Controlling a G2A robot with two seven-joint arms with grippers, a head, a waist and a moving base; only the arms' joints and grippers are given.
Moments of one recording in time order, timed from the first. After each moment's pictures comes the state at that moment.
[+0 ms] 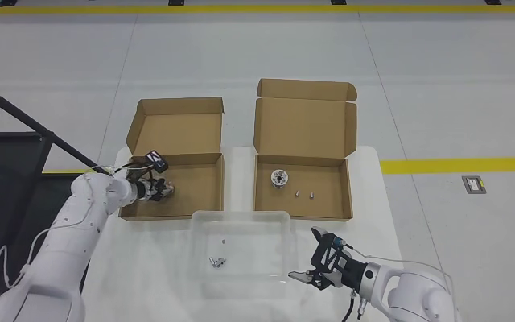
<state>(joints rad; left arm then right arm) 0.26 -1.11 -0.86 -0.38 1.30 -0.79 -0.27 -1.40 -1.32 1.48 -2.02 -1.15 -0.81 0.68</state>
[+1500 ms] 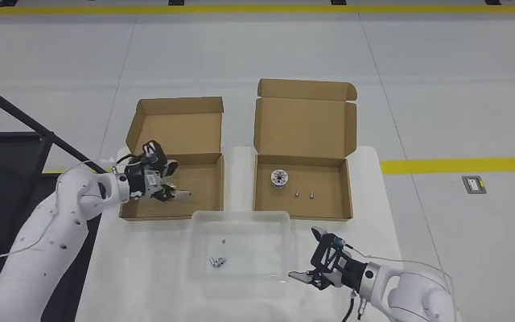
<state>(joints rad) 0.47 -0.85 -0.93 -1.00 0.94 -1.01 -0.20 -1.40 -1.32 1.48 -2.02 -1.15 -0.81 0.68</state>
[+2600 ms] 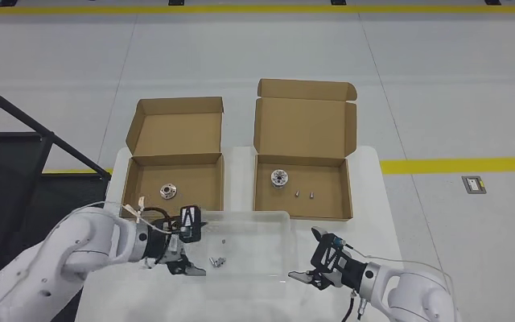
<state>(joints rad) 0.74 -0.54 -0.86 -1.82 0.65 -0.87 -0.63 -1.40 -1.32 1.48 -2.02 -1.15 -0.81 0.68</state>
